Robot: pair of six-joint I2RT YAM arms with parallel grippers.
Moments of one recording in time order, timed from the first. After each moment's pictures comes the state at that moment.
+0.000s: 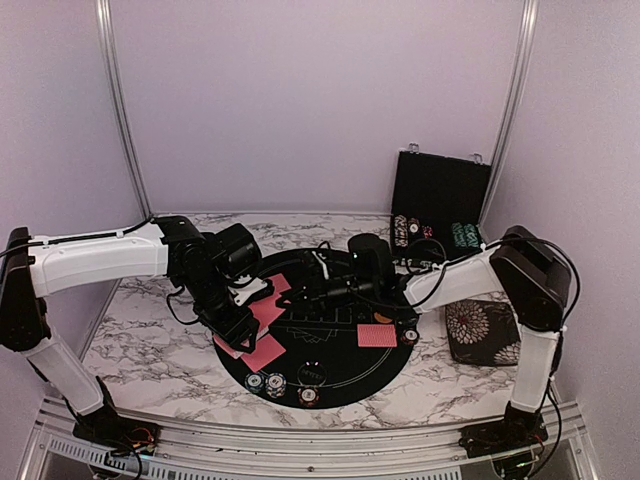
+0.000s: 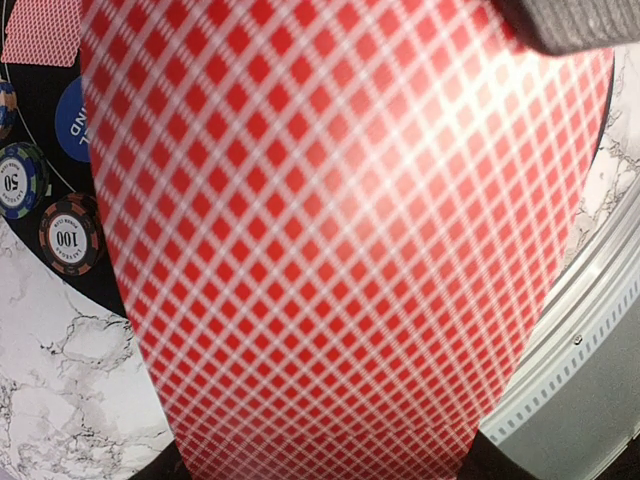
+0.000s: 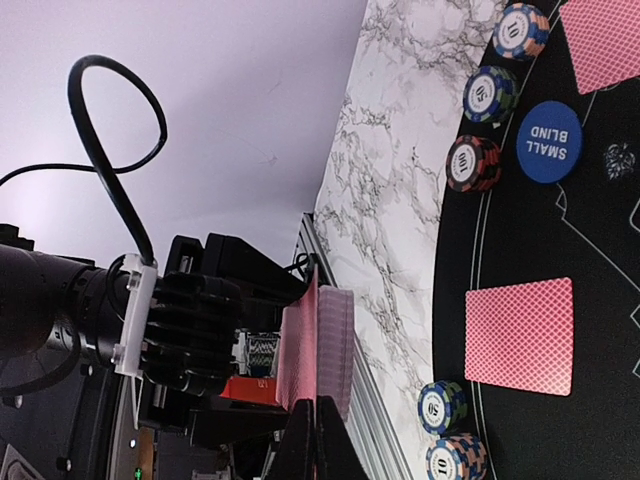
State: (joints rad) left arm -0.88 1.60 1.28 -1.07 0.13 -0.18; right arm 0.84 1.95 1.08 0.59 -0.79 1.16
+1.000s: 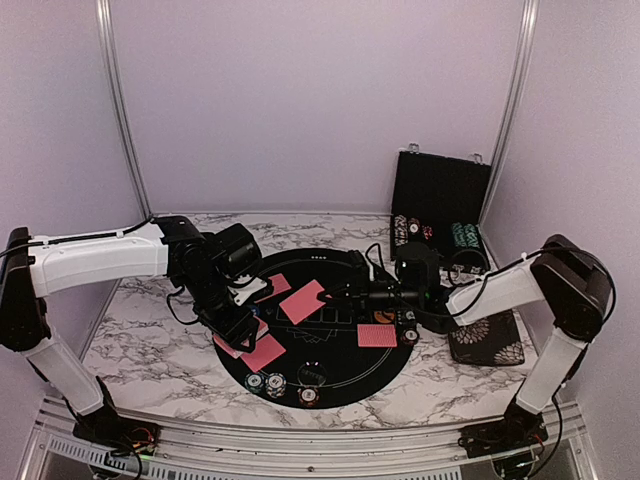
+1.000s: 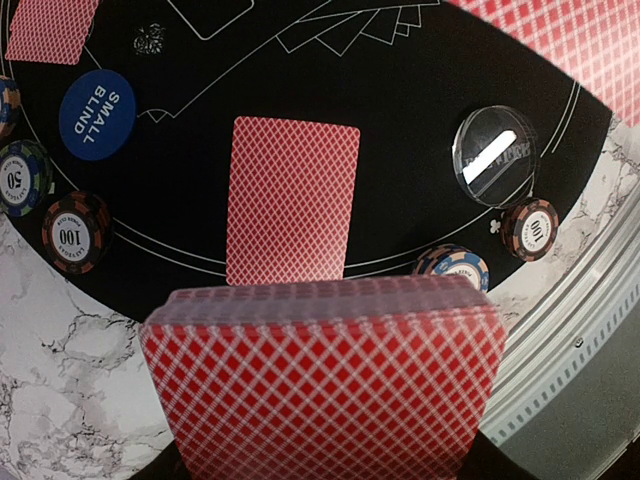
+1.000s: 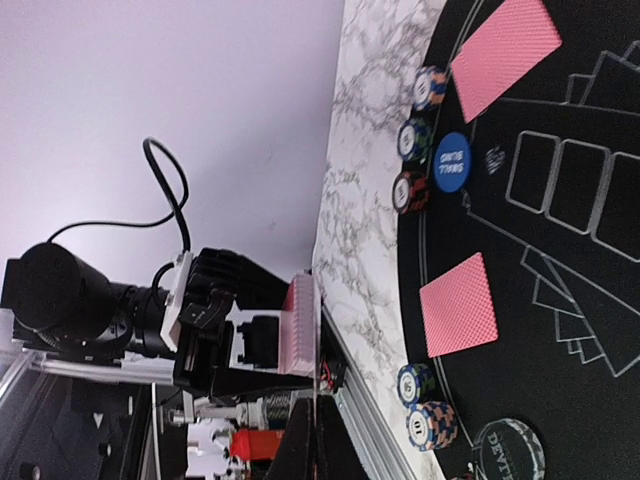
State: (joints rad) left arm -0.88 1.60 1.28 -1.07 0.12 -0.19; right arm 0.73 1.73 0.77 0.75 -0.69 1.27
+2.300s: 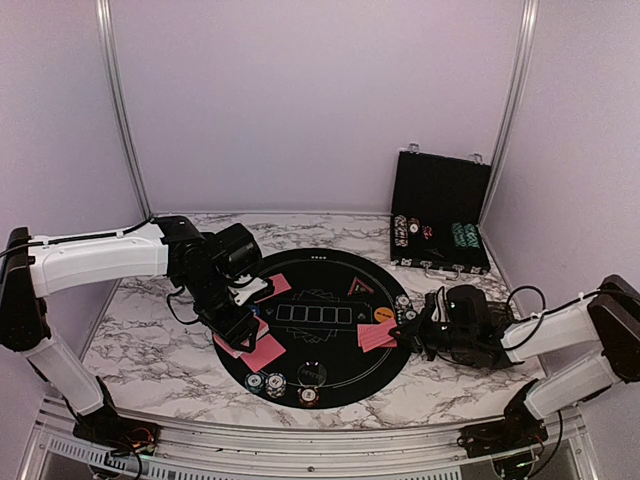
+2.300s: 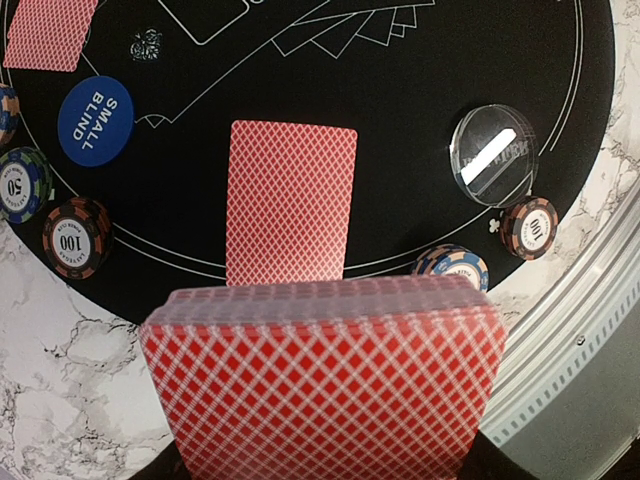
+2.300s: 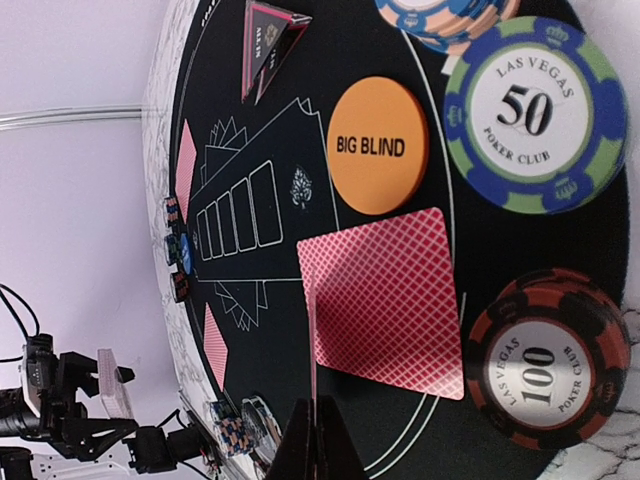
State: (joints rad) left arm -0.88 1.60 1.28 -1.06 0.12 -0.18; right arm 0.58 1.34 0.29 0.48 -0.31 1.22
